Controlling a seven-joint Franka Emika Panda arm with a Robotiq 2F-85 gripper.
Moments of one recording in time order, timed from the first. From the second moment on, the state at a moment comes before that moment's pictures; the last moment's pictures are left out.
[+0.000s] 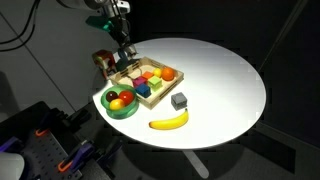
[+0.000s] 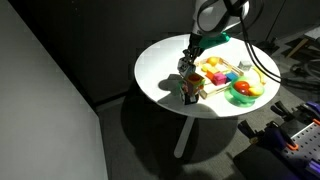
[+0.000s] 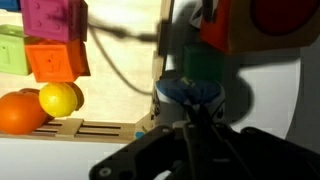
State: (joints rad) arm 0.20 0.44 0.07 -2.01 0.00 2.61 0.22
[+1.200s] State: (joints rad) arm 0.18 0.44 0.07 -2.04 0.04 2.65 0.21
